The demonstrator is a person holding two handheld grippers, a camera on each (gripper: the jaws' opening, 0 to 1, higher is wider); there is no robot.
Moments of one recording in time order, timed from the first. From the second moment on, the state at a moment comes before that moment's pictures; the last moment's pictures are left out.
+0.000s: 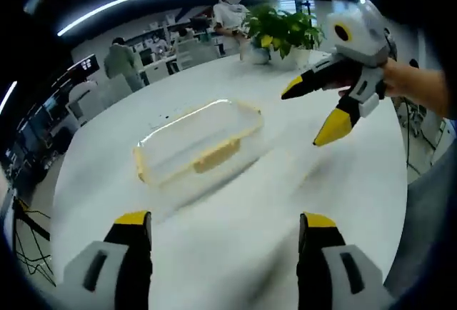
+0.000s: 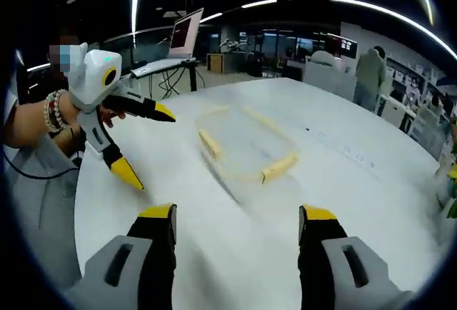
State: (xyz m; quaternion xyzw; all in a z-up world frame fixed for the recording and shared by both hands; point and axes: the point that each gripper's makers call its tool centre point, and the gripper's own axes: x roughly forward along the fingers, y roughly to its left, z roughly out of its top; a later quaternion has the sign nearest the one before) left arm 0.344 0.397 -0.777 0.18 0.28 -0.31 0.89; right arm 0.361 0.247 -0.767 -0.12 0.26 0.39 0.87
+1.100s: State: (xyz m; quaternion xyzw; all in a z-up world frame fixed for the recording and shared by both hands) left arm 0.162 0.512 -0.717 -0.01 0.17 -0.22 0.96; right arm 0.179 0.176 -0.717 -0.08 0.19 0.19 0.96
